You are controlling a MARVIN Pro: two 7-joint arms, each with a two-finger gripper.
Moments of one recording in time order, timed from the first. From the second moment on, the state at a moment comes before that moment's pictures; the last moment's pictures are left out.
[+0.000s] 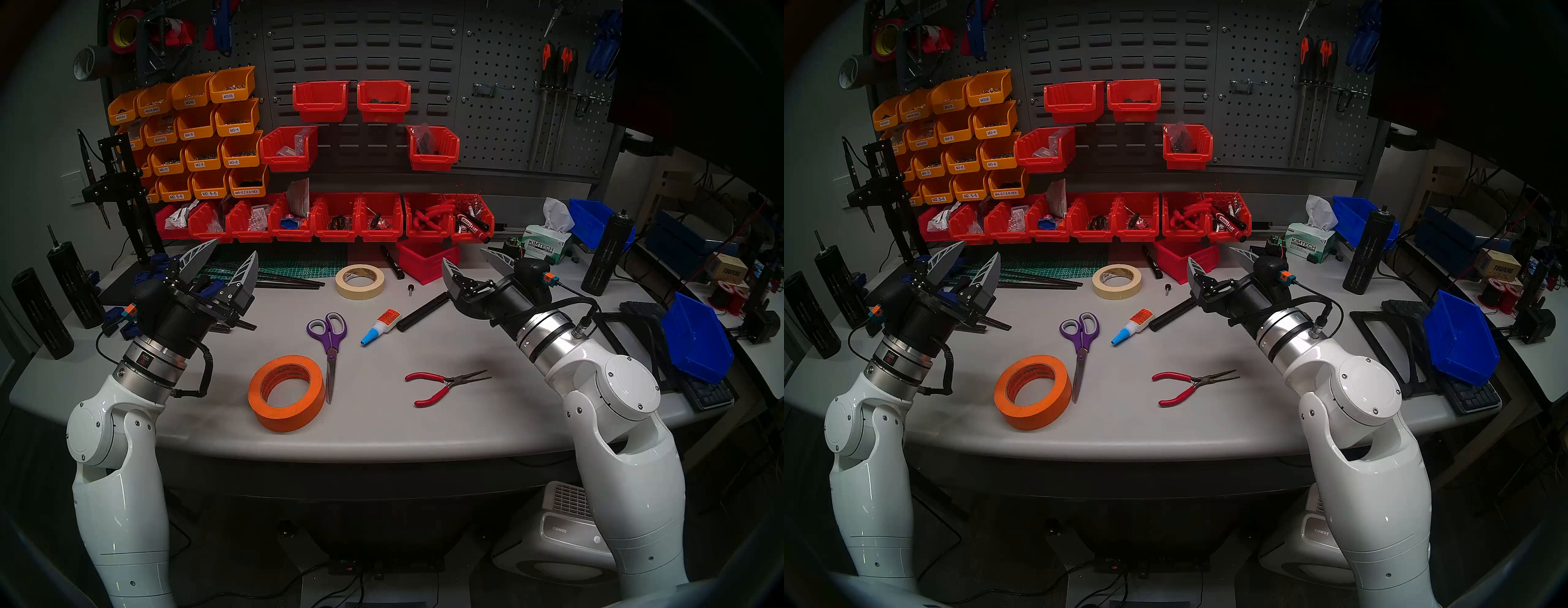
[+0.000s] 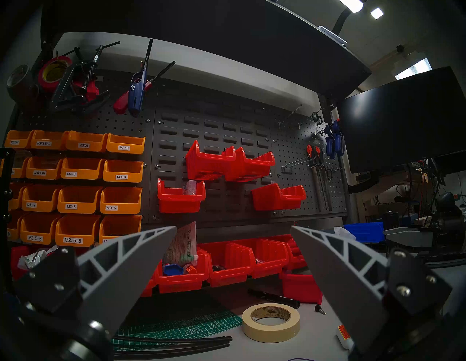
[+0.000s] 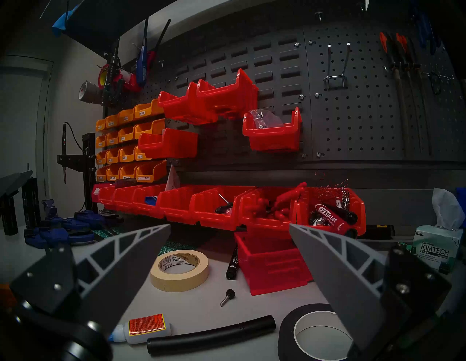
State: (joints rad) left arm 1.83 -1.49 -2.08 -2.03 -0.48 -0.08 -0.82; right arm -1.75 -1.28 1.57 -2.14 0.38 0.21 0.30
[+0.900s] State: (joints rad) left arm 1.92 -1.29 -2.17 -2.16 -0.54 0.24 -1.12; right arm -1.75 -1.28 1.57 -2.14 0.37 0.21 0.31
